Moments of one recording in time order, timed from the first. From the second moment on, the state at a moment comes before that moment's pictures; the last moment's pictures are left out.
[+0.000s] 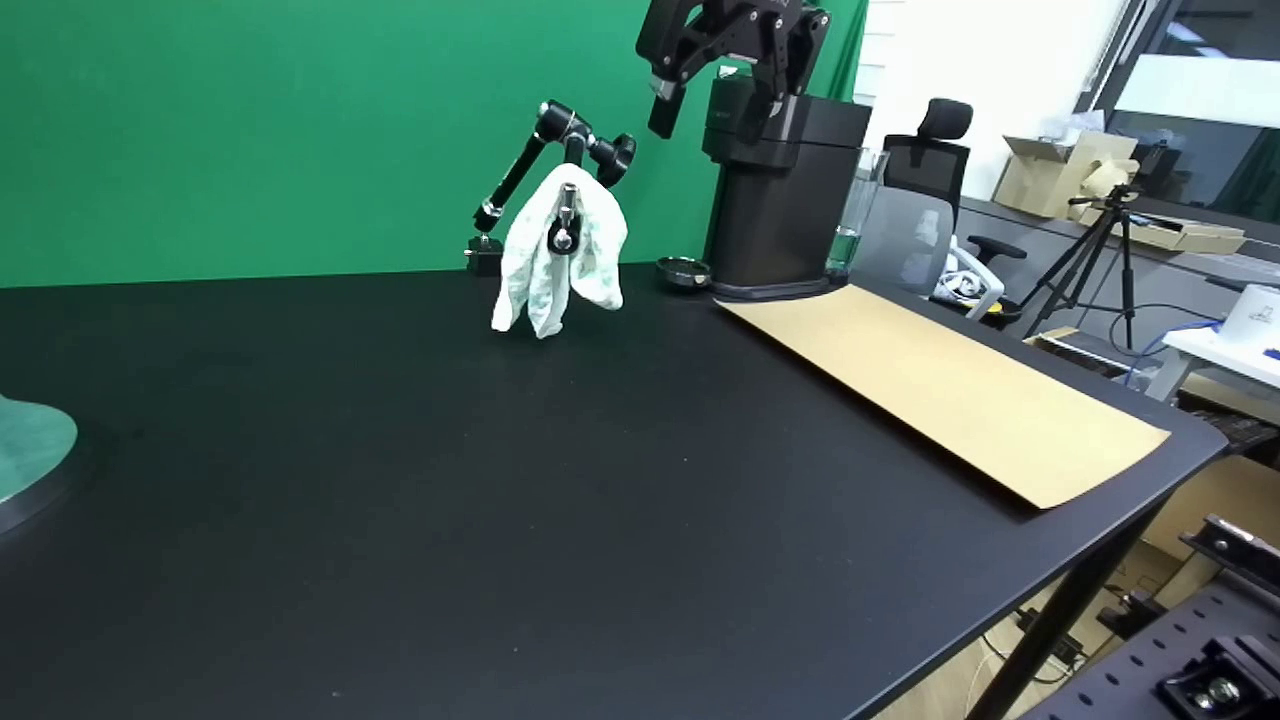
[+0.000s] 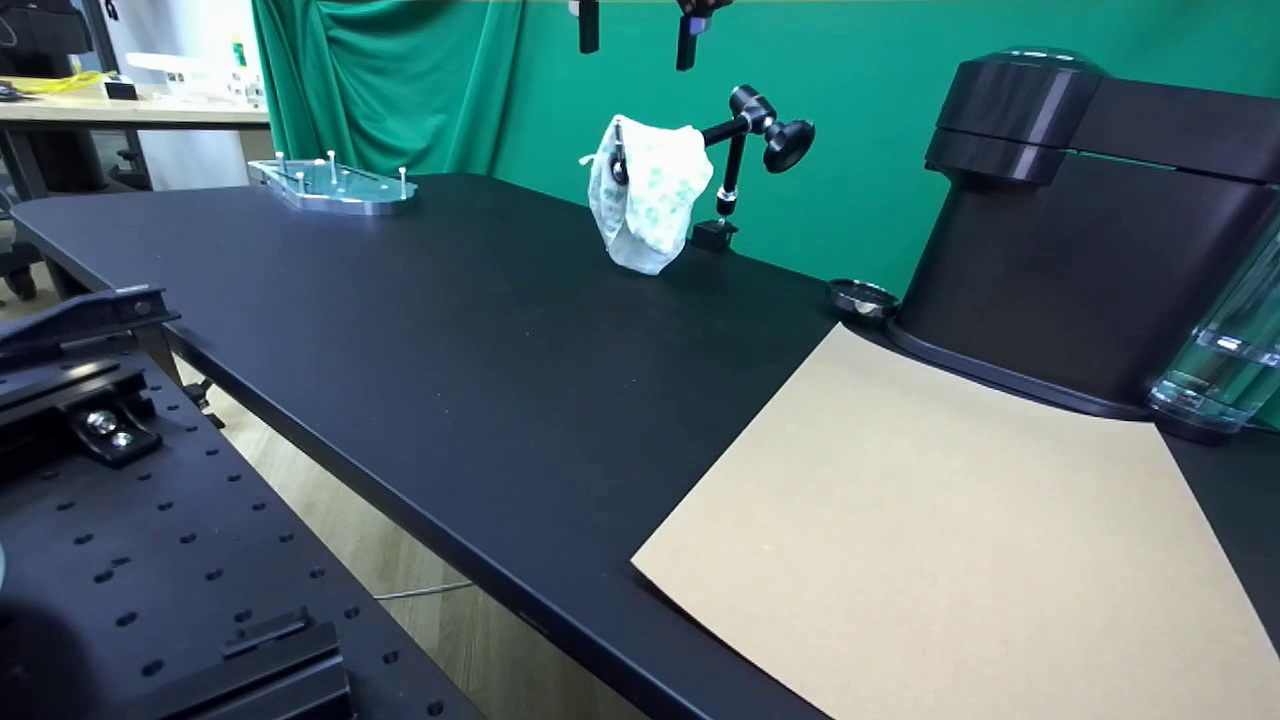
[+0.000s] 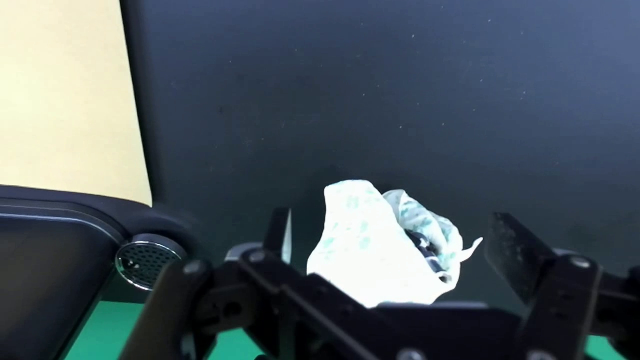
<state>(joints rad) 0.09 -0.18 0.01 -2.53 0.07 2.62 -0.15</state>
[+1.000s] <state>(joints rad) 0.10 0.19 0.04 -2.23 -0.12 2.72 0.27</state>
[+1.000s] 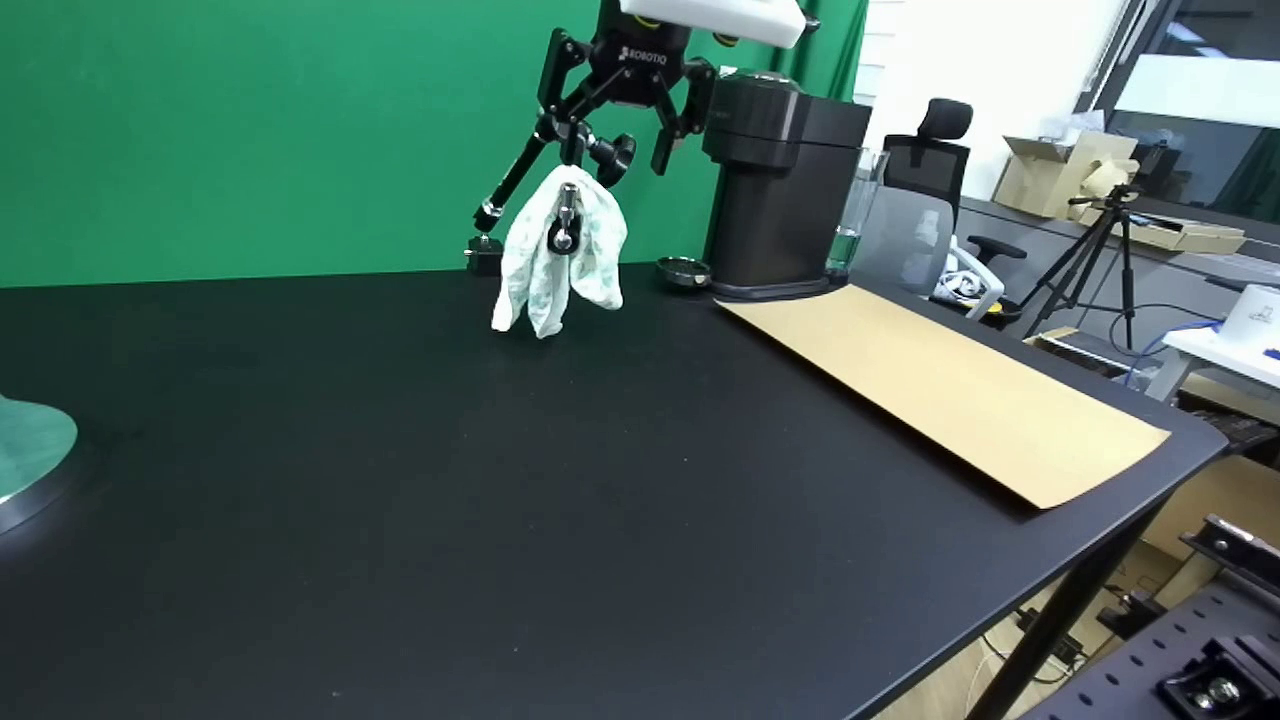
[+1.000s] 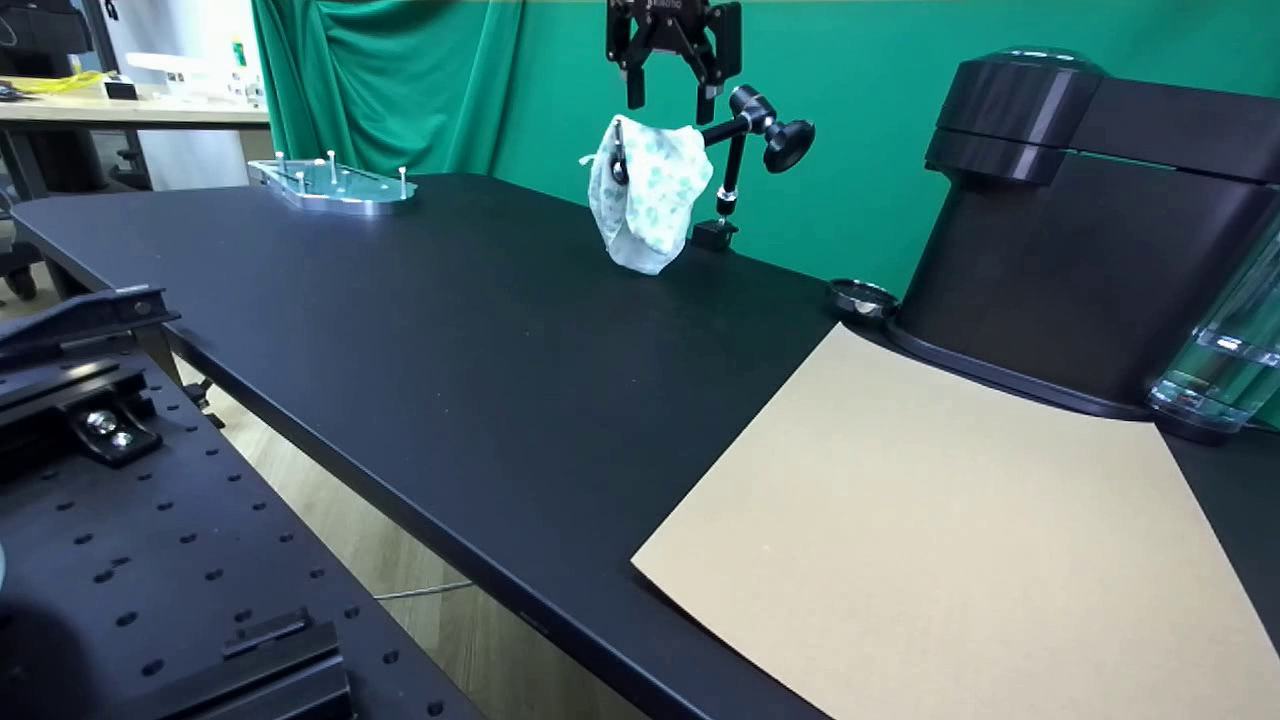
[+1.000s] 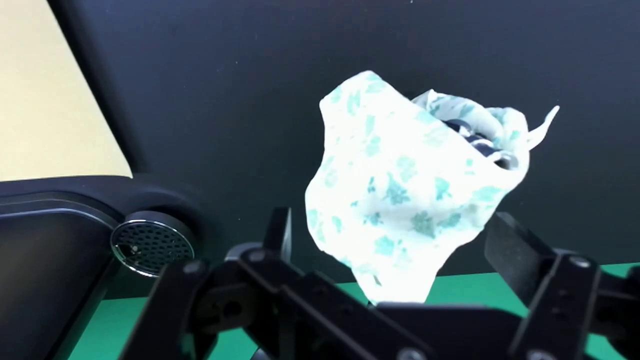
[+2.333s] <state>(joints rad) 0.16 0.24 0.00 -2.13 -0.11 2.60 0.37</state>
